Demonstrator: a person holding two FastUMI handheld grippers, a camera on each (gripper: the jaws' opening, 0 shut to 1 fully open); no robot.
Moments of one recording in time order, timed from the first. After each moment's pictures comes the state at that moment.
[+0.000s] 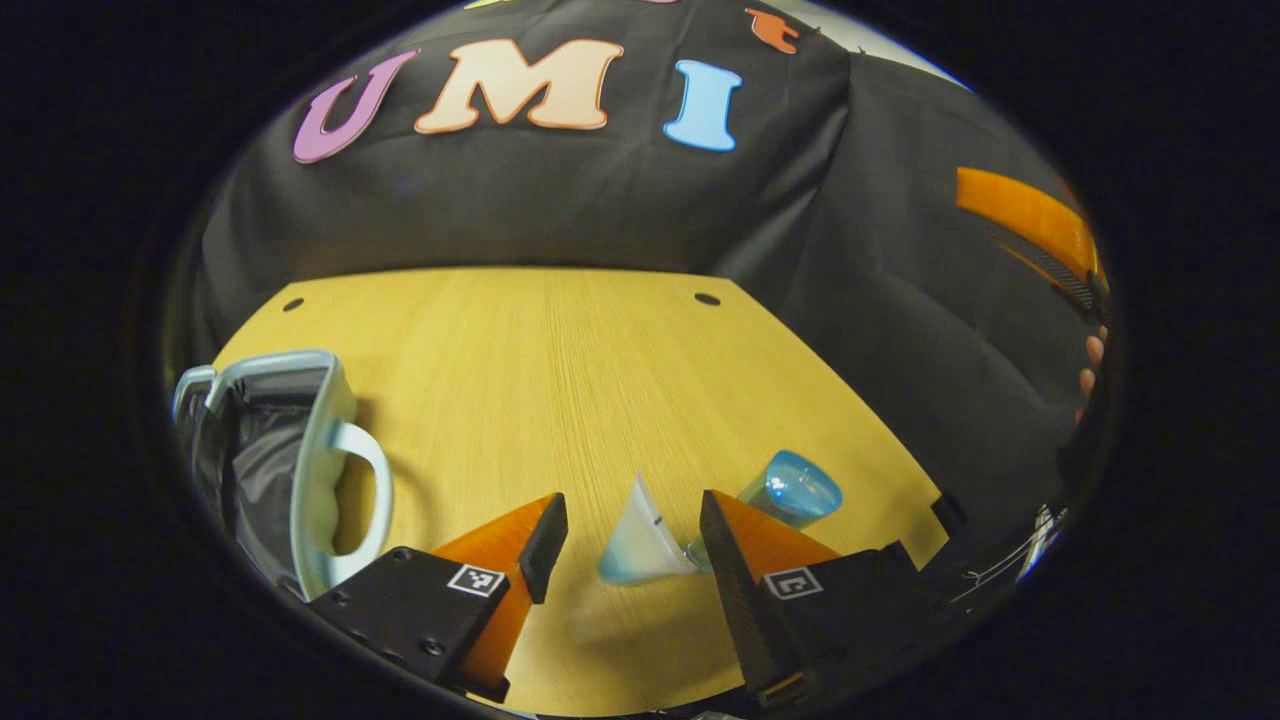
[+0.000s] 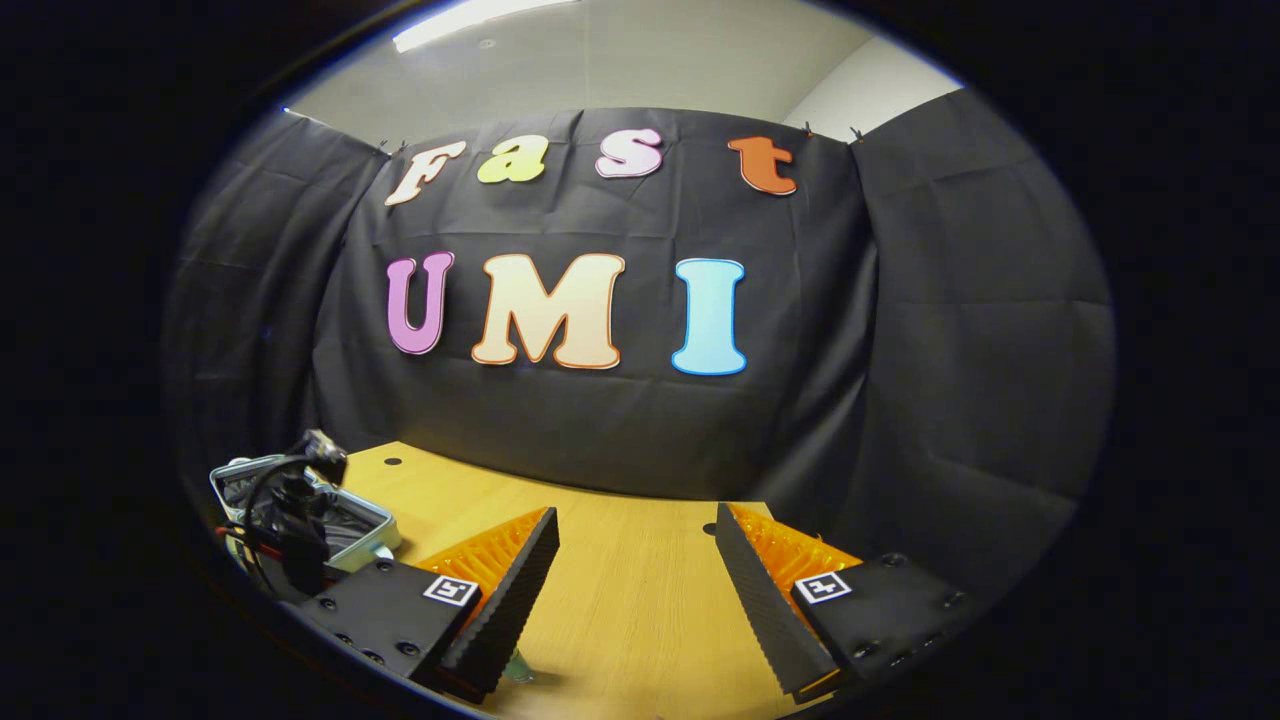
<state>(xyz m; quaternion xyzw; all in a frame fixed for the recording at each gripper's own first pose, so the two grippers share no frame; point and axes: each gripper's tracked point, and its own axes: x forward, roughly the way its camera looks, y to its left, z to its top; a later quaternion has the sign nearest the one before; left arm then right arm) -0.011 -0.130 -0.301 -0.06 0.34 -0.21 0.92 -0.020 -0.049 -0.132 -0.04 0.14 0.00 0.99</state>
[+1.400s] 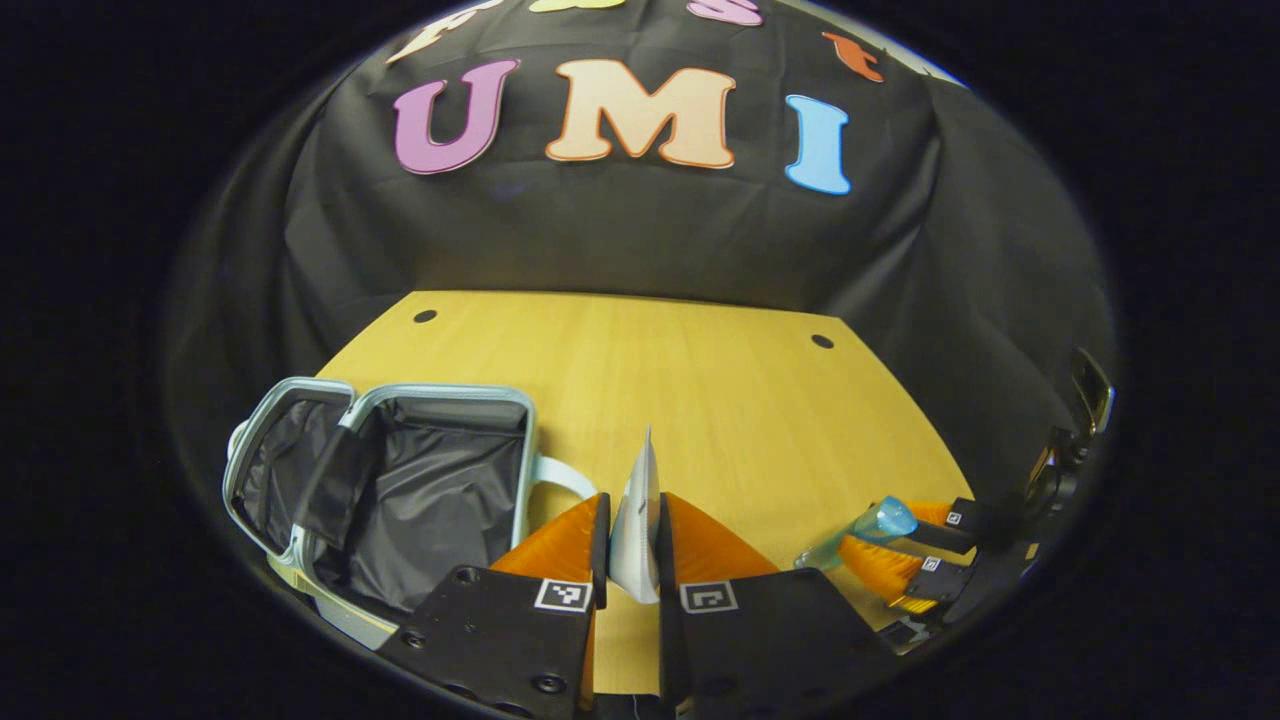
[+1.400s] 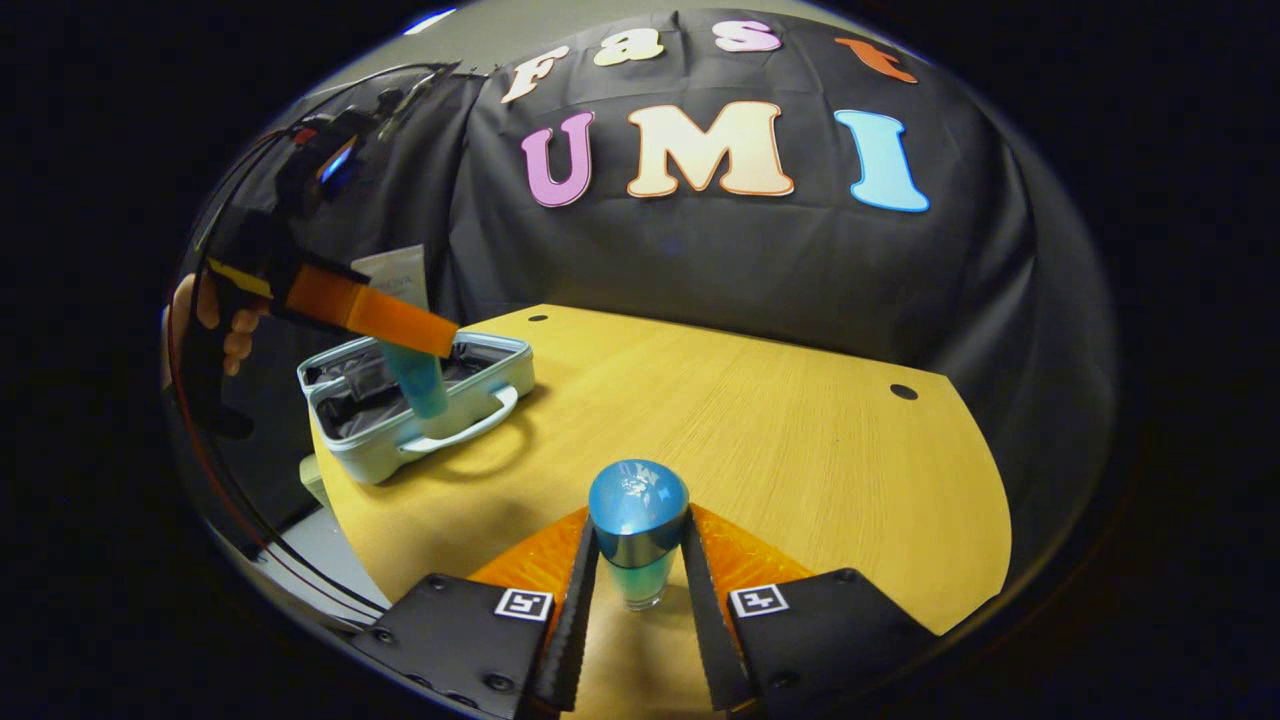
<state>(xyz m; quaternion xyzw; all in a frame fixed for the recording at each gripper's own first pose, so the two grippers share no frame) -0.005 0.021 -0.235 -0.04 0.33 -0.05 0.94 -0.081 0.067 -0.347 -0.01 0.32 0.21 0.92</state>
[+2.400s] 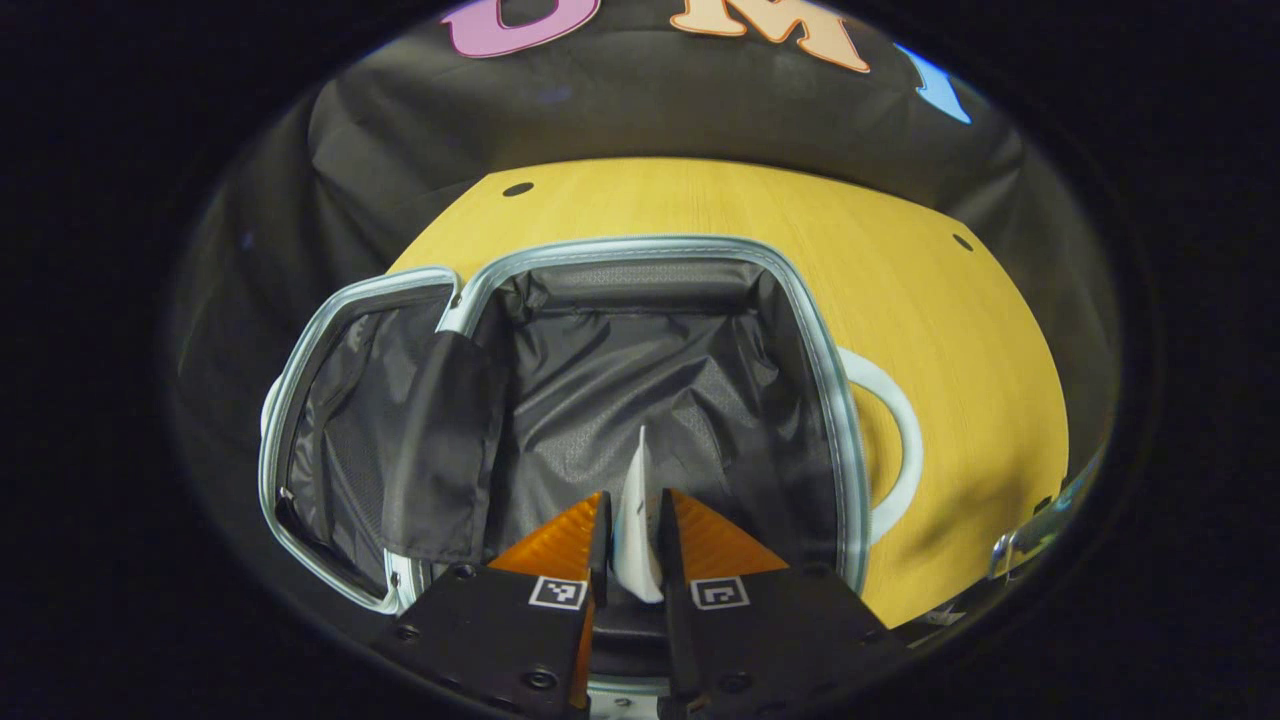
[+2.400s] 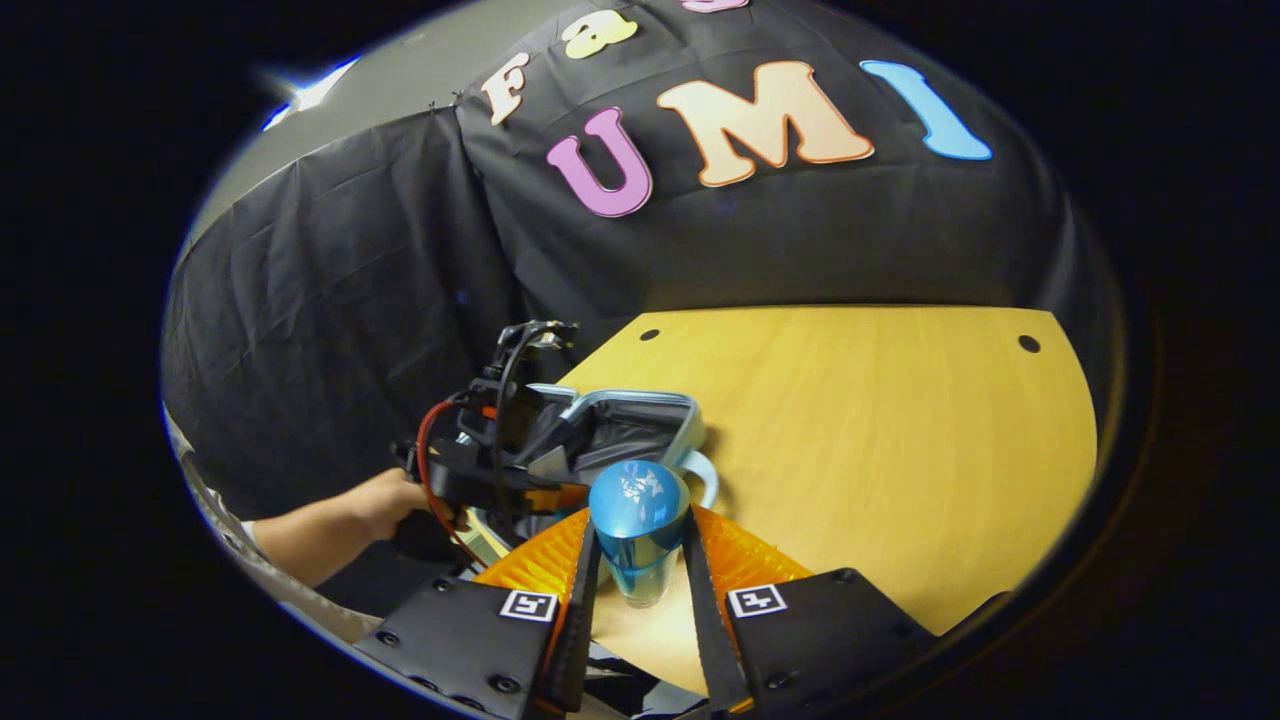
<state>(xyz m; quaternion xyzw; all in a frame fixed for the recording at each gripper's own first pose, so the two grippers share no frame) 0.000 0.191 -0.349 -0.01 0.49 0.00 0.87 -0.075 0.261 -0.256 0.15 0.40 0.30 0.85</state>
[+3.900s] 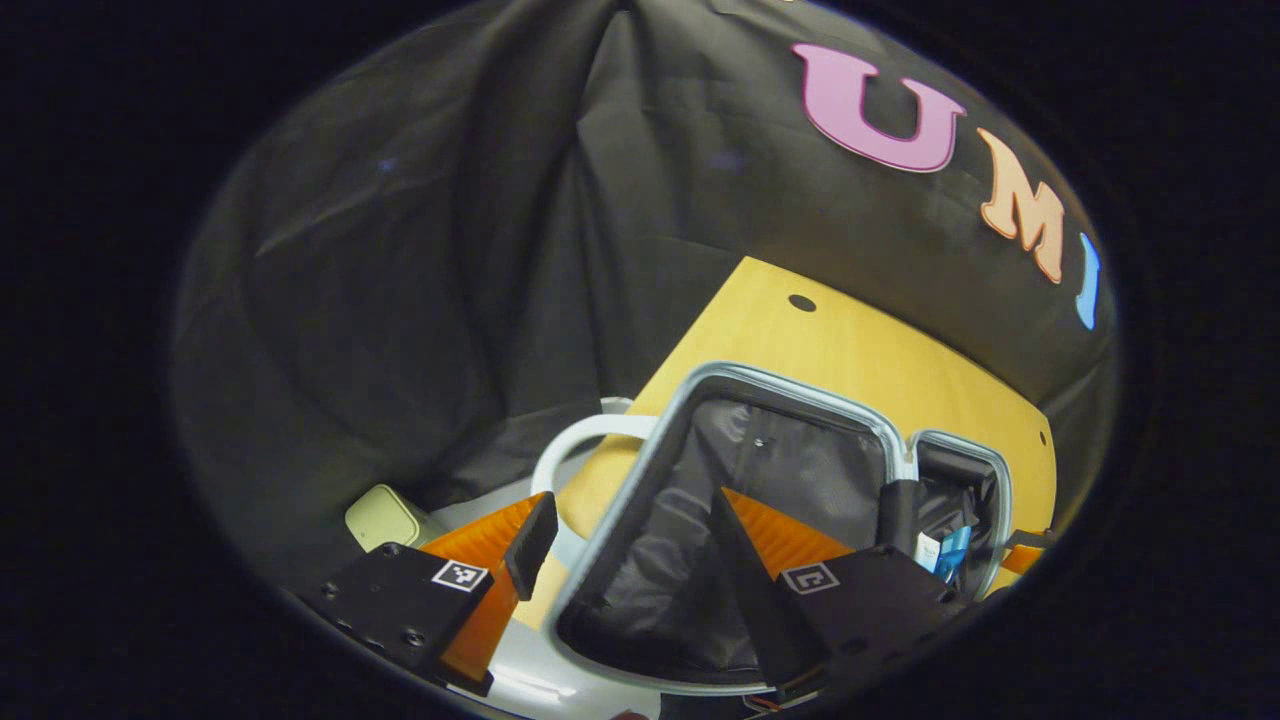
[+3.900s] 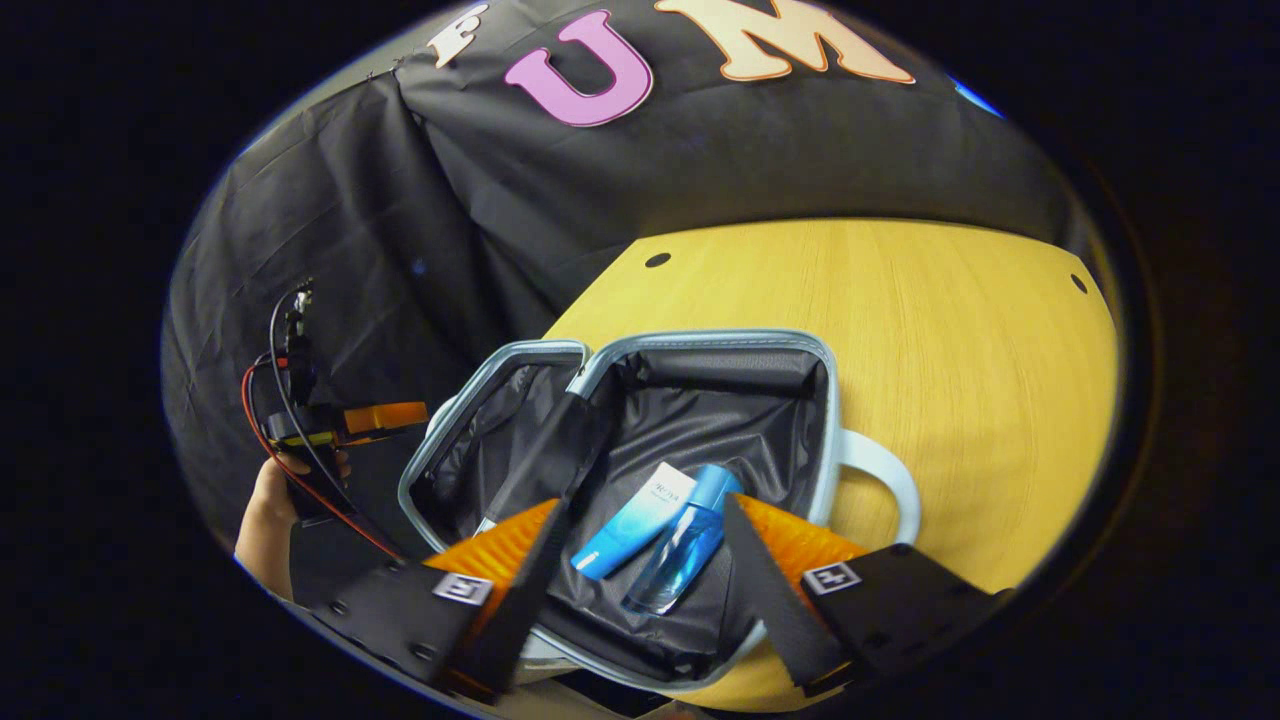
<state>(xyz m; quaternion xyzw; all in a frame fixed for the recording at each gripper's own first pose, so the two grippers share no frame) -0.012 0.560 -0.301 -0.14 0.37 0.18 0.90 -0.039 0.425 -0.352 0.14 0.48 0.23 0.84</state>
